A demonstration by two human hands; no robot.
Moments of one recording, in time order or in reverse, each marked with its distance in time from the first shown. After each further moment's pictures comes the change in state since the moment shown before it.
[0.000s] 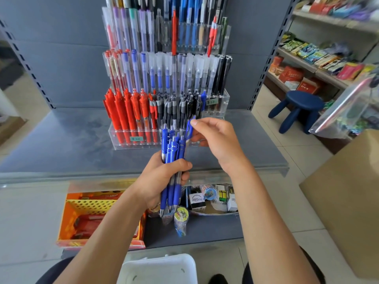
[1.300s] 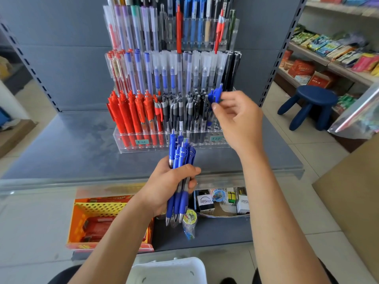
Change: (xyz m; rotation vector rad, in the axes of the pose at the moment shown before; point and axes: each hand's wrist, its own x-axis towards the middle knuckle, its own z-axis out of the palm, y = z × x) left_hand 0.004 -0.006 -0.004 -0.045 -0.006 -0.050; right_hand 0.039 0.005 -0.016 -0.266 0.360 -0.419
